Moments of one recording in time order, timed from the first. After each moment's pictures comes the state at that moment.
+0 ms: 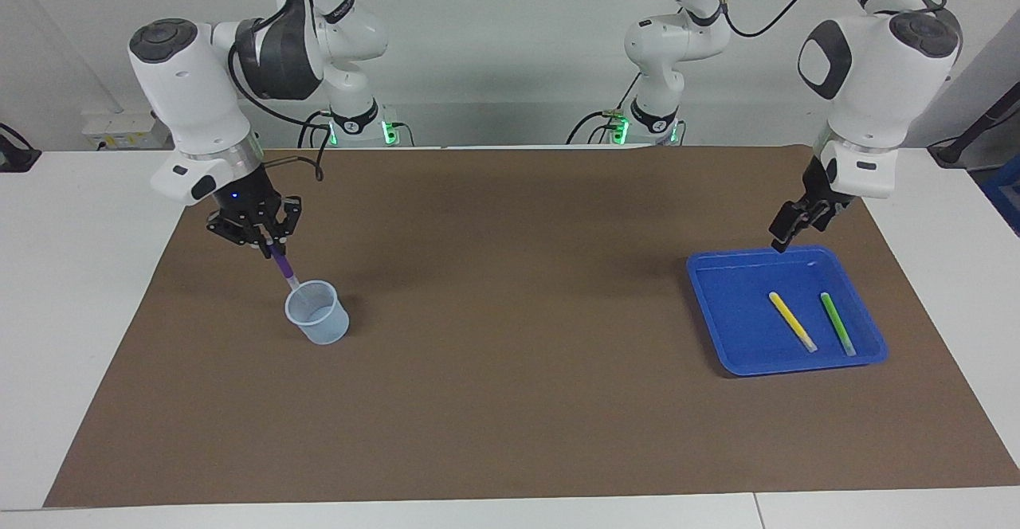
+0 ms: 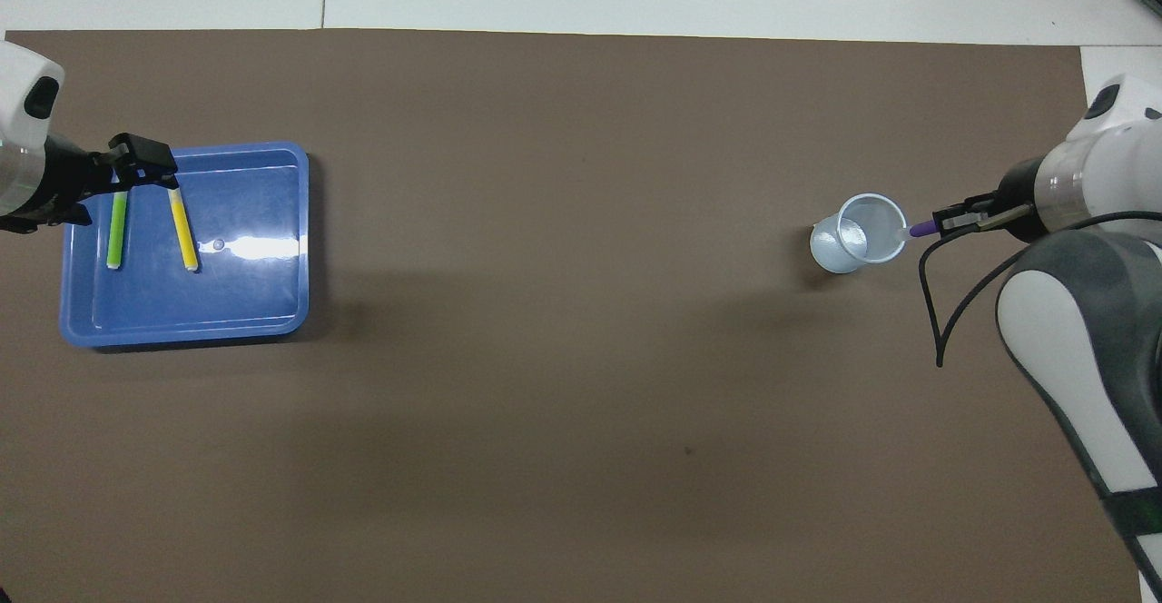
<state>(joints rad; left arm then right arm) 0.13 0.11 -0.13 -1.75 0.06 2.00 -0.34 0.05 0.04 -0.04 -1.85 0.01 2.03 -0.25</state>
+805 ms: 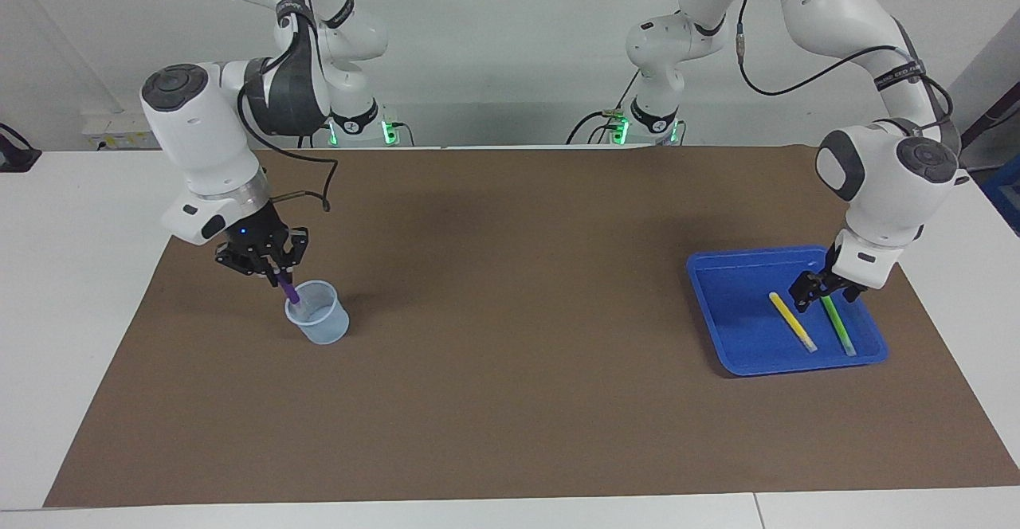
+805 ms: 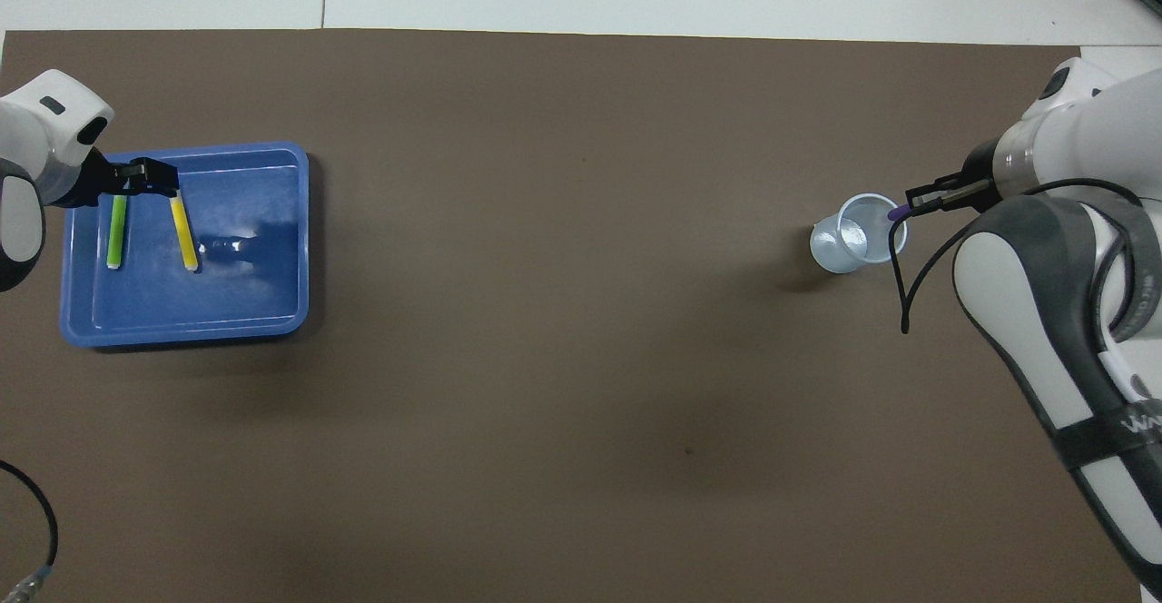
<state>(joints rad) 0.24 0.36 -0.13 -1.74 0.15 2.22 -0.06 0.05 0.14 -0.03 -1.80 0.01 2.07 -0.22</state>
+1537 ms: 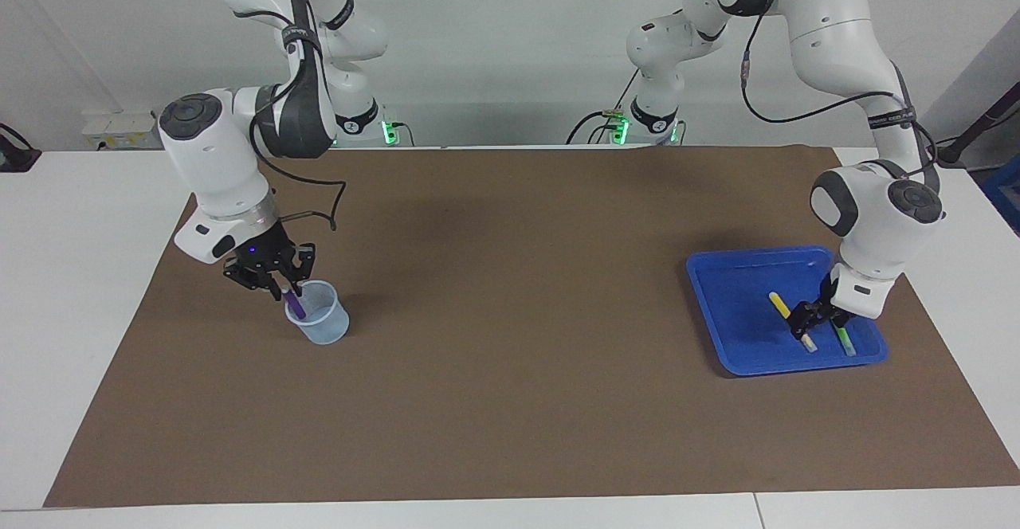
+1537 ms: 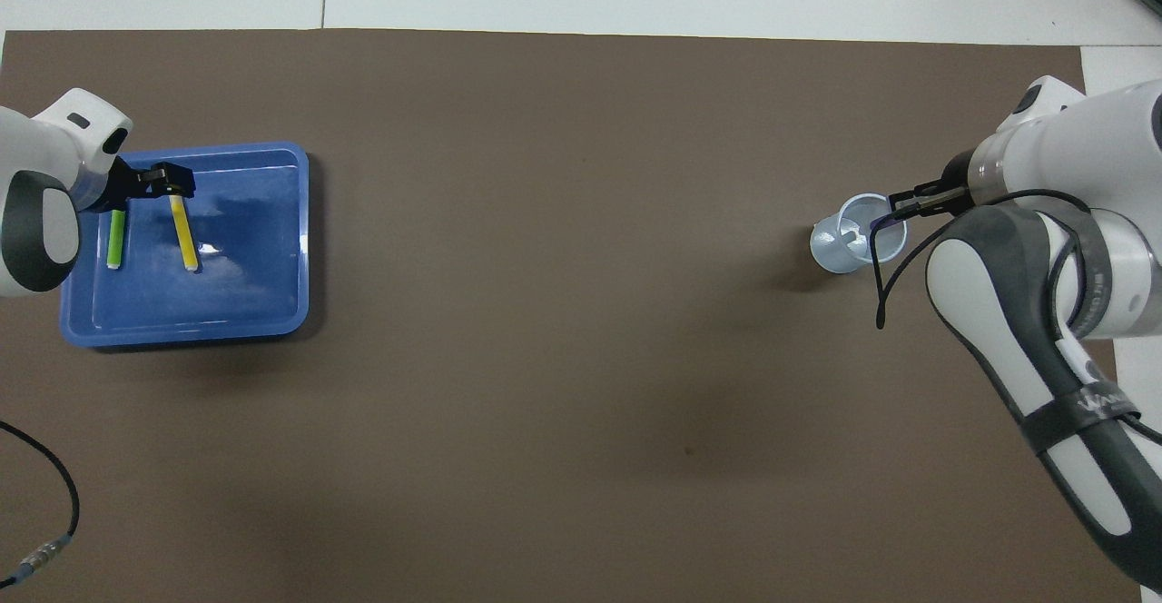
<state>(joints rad) 0.27 0.47 -0.14 -1.75 0.13 2.36 -0.09 0.05 0.17 -0.03 -1.86 0.01 2.16 -0.20</state>
